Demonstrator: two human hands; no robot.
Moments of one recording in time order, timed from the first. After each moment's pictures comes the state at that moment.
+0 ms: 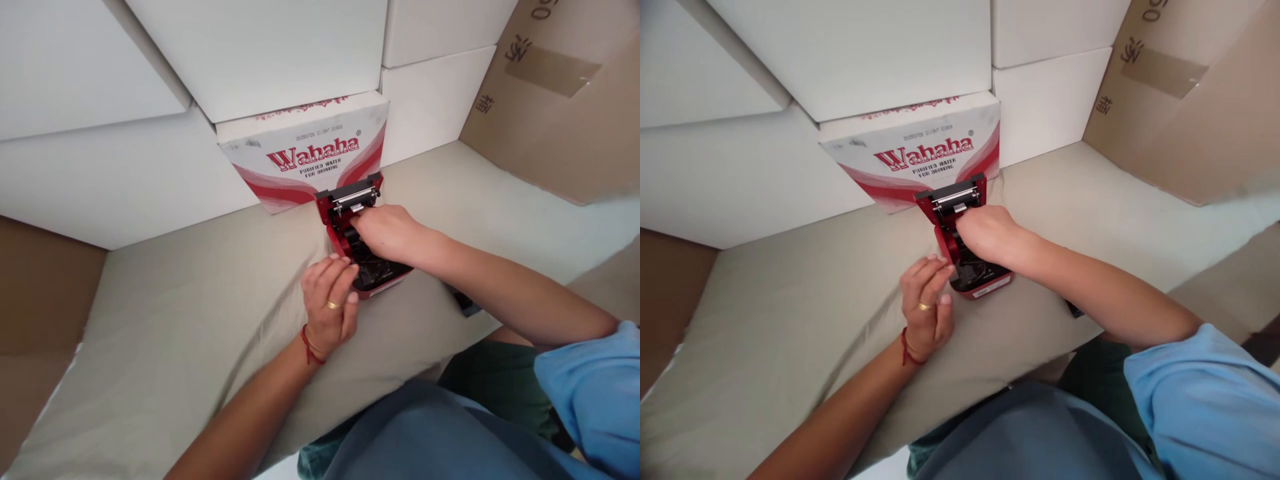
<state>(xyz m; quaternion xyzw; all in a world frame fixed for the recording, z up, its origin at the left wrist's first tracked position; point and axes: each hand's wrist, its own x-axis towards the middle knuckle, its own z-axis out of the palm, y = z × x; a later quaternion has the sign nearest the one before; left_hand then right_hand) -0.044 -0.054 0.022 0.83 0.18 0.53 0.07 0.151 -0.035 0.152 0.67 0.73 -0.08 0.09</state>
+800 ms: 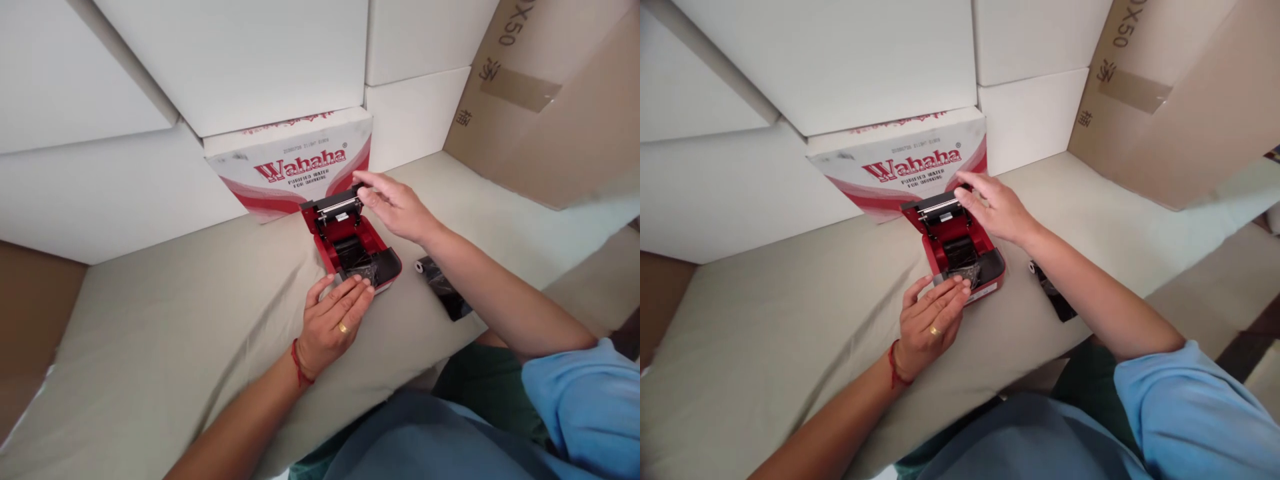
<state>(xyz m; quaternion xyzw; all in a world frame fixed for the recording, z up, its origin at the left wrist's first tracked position) -0.035 -0.064 0.040 0.89 0.09 0.45 0.00 0.220 -0.036 0.130 0.59 0.66 -0.12 -0.44</state>
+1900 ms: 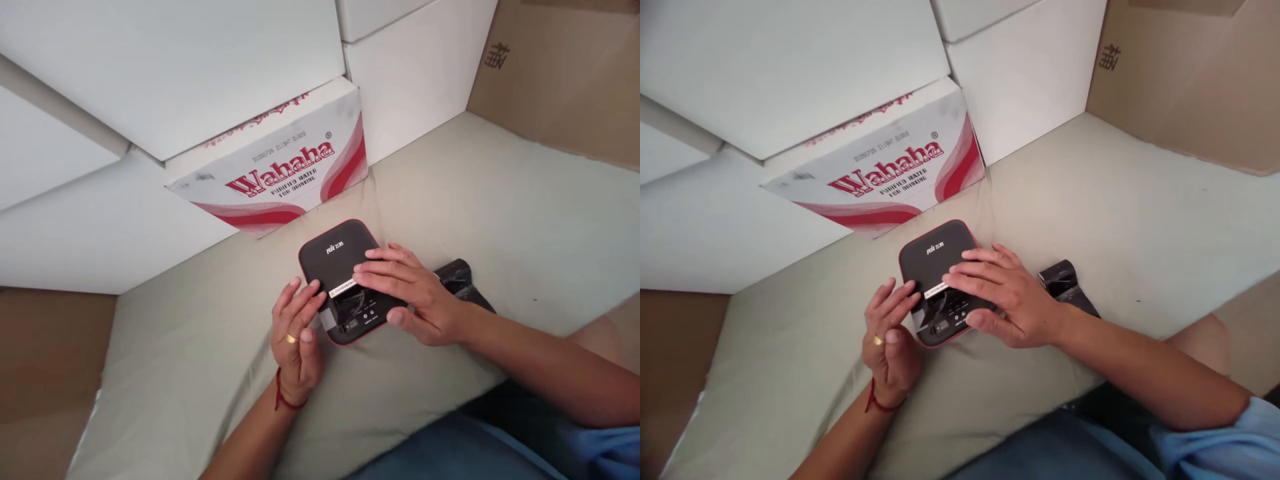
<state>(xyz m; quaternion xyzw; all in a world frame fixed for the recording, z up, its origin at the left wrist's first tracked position) -0.060 -0.034 0.021 0.84 0.26 0.46 0.14 0.206 -0.118 0.049 0.47 0.75 -0.11 -0.44</state>
